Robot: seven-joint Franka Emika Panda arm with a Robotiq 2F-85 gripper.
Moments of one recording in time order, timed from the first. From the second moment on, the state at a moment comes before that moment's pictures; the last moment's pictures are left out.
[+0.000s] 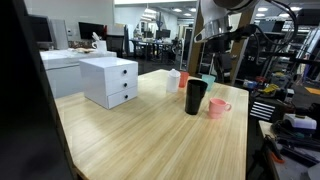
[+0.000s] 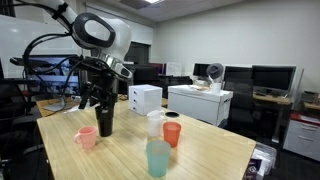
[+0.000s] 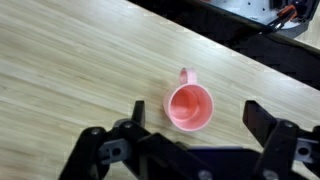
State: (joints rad) arm -0.18 -0.12 -0.17 -2.39 -0.04 1.89 -0.58
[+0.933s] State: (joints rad) arm -0.18 -0.12 -0.19 -2.52 -0.14 2.01 -0.61
